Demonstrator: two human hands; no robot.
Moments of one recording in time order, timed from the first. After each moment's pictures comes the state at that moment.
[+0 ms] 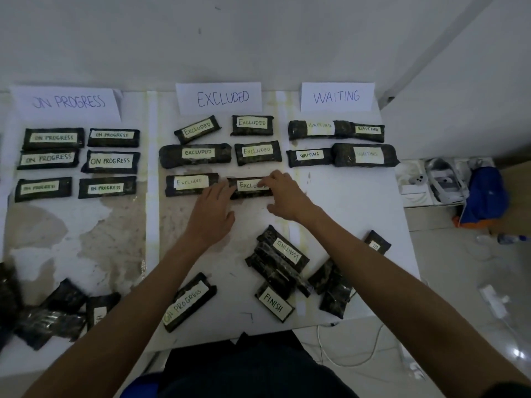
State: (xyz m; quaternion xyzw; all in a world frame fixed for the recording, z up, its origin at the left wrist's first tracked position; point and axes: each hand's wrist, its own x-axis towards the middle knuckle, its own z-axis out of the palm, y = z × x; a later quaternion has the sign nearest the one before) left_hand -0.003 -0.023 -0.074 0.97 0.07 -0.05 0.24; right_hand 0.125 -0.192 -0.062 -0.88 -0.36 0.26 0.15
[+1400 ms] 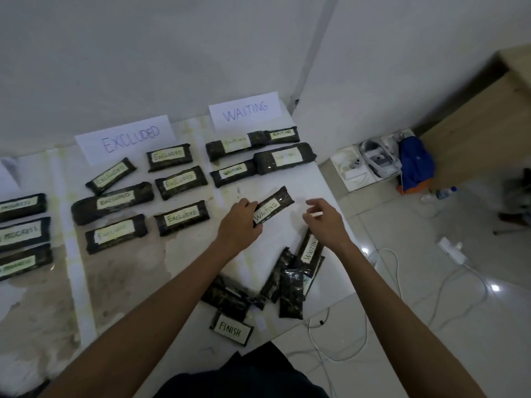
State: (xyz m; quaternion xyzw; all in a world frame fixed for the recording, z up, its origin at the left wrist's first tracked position) left_hand 0.091 -0.189 -0.061 0.94 -0.03 -0.11 0.32; right_hand 0.109 -0.399 -0.026 -0.89 0.10 0.16 0.41
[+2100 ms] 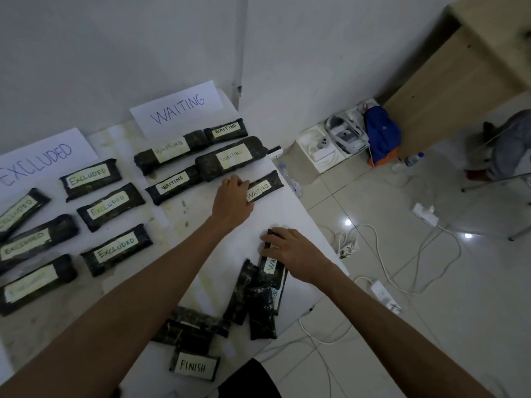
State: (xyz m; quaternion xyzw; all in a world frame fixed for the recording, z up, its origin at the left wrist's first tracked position) left_hand 0.192 -0.278 -0.099 0.96 -0.12 -0.12 0.22; right_hand 0.084 -0.459 -0.076 -0.92 -0.38 0.10 0.06
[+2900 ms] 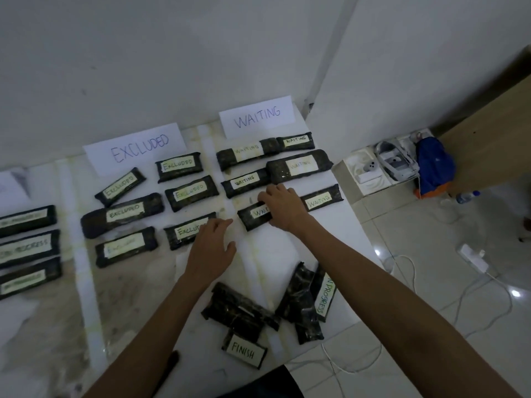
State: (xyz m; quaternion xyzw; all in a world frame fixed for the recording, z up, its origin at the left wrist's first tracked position) left_hand 0.062 -0.116 -0.076 0.94 0.04 -0.09 0.34; right_hand 0.185 -0.296 -0.064 -0.94 -0.31 0.17 -0.02
